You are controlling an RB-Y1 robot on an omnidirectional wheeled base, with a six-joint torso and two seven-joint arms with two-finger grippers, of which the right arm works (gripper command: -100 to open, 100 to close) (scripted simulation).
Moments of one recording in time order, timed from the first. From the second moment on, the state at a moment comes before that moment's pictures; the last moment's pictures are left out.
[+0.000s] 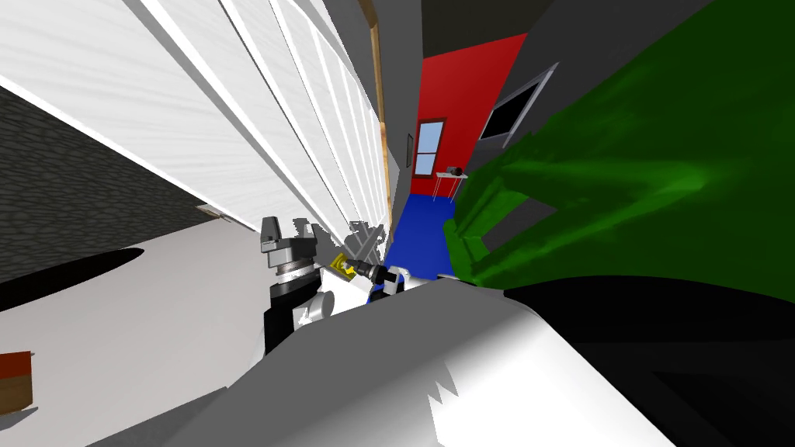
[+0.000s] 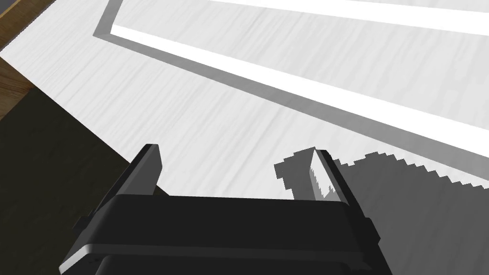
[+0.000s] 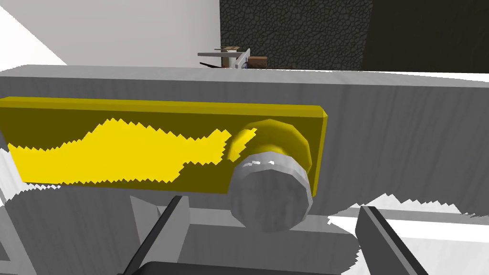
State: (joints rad) arm -0.27 -0.05 1.01 -1.13 -0.13 -0.35 -0.13
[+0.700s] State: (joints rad) arm -0.27 -0.04 1.01 -1.12 -0.13 -0.35 -0.13
